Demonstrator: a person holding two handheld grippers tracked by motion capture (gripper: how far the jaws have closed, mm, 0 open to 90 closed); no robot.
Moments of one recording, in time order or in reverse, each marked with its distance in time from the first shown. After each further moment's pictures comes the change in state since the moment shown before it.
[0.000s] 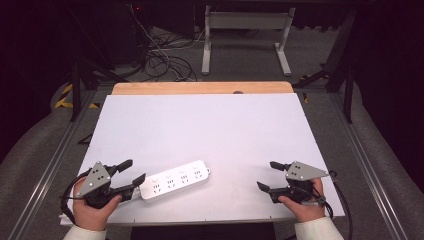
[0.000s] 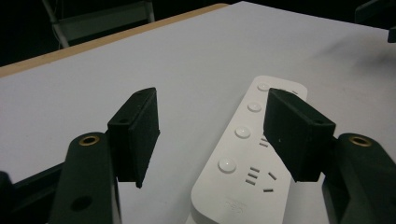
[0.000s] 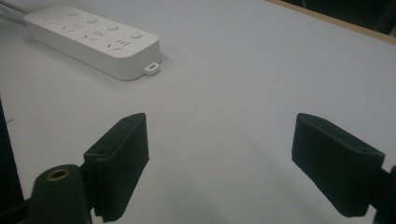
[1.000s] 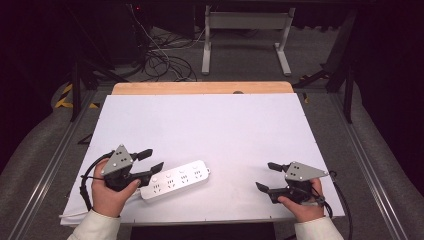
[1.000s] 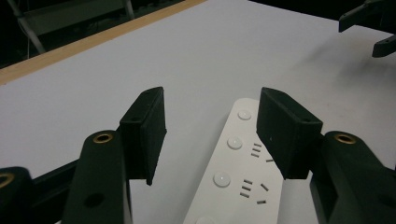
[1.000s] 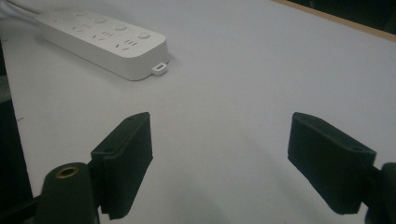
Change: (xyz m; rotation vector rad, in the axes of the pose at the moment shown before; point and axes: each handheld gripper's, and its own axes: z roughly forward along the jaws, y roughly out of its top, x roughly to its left) left arm -0.010 0.046 0.039 0.079 -0.075 0.040; right arm 0.001 0.000 0.002 -0.002 0.027 -0.005
